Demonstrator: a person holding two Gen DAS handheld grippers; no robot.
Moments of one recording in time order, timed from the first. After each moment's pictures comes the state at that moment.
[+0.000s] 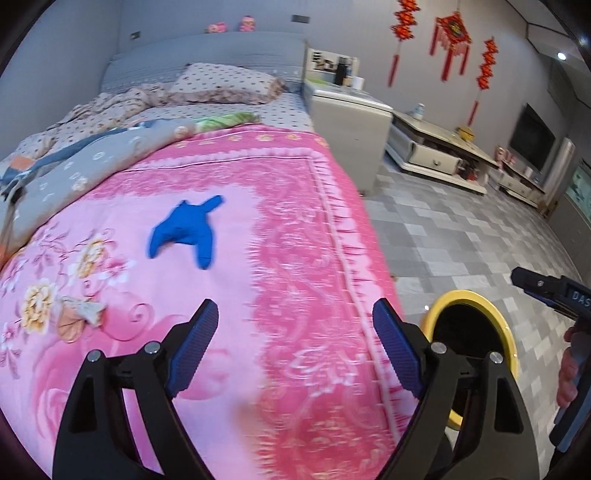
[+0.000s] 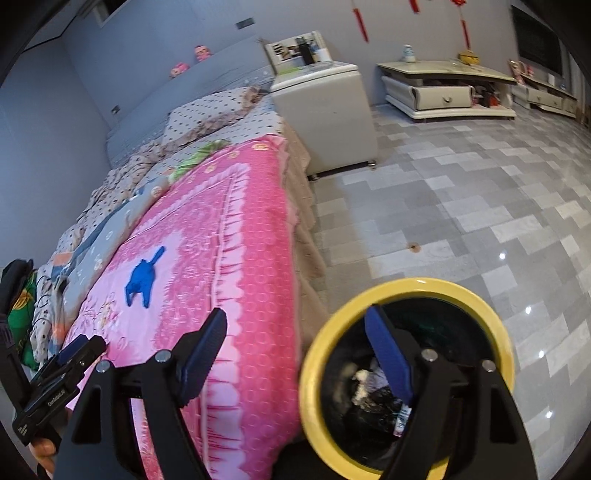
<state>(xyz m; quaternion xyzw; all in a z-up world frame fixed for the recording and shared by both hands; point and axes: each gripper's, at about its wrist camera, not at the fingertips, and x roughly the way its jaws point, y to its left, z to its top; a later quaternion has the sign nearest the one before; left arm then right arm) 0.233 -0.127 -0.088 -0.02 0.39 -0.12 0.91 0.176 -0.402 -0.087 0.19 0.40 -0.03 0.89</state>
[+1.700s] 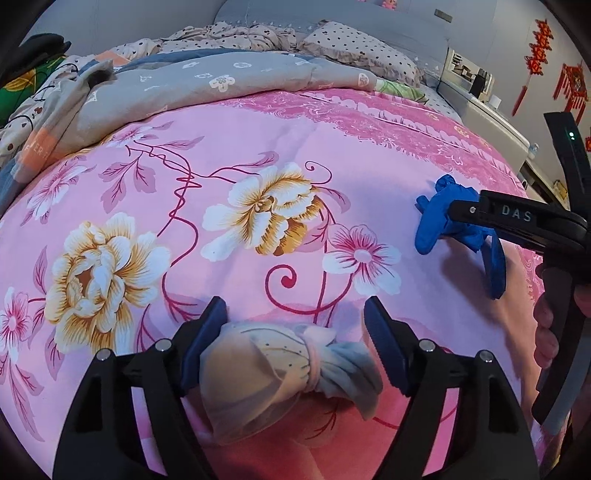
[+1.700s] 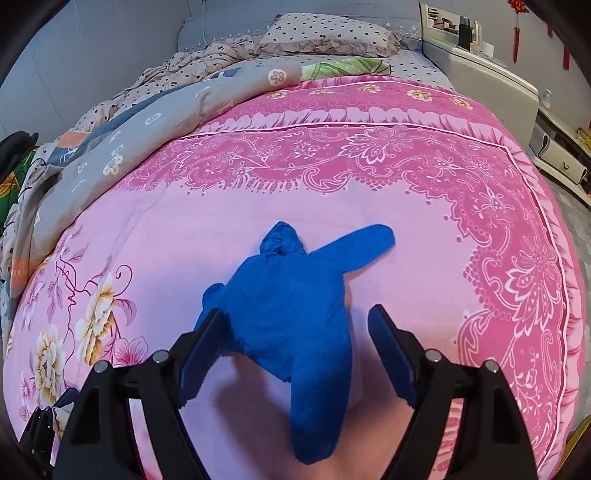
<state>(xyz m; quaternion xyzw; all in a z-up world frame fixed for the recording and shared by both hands) 0.350 0.119 -0.218 -0.11 0.44 0.05 0.89 0.467 -0.057 -0.207 0.02 0.49 0.09 0.87</state>
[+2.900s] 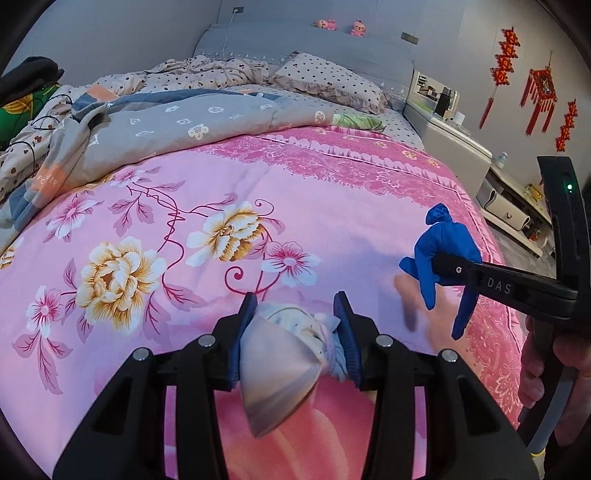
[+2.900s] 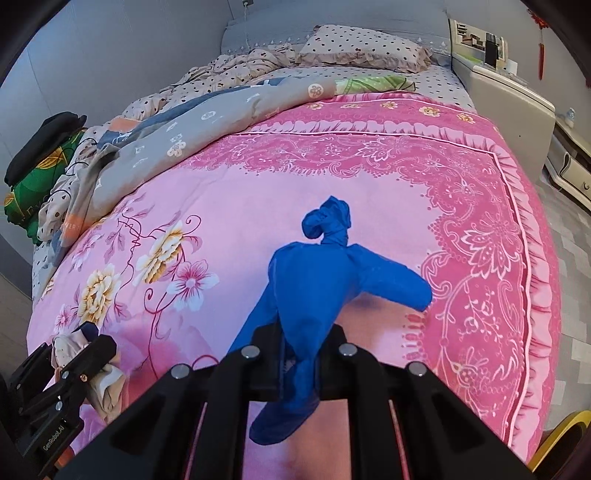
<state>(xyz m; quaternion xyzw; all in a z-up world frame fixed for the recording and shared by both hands) 0.283 0.081 -0.146 -0.10 0.39 0.01 0.92 0.371 -0.088 -0.156 0.02 0.47 0.16 0.87</state>
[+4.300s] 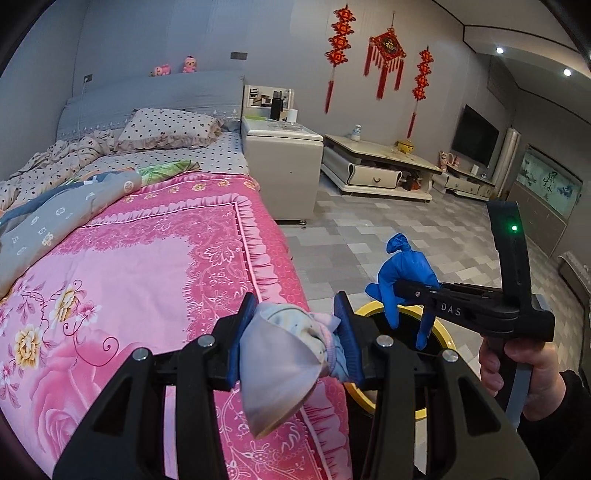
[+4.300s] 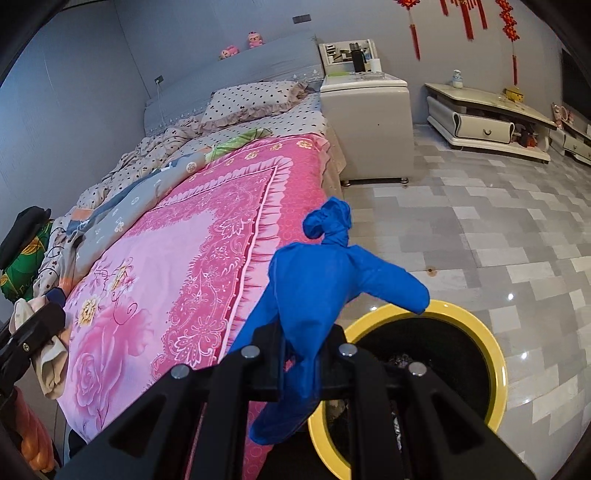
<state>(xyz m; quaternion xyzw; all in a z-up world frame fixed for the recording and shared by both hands) 0.143 -0.197 -0.010 0.00 0.31 -0.24 0.92 0.166 -0.389 -0.073 0.12 0.40 0.03 0.91</state>
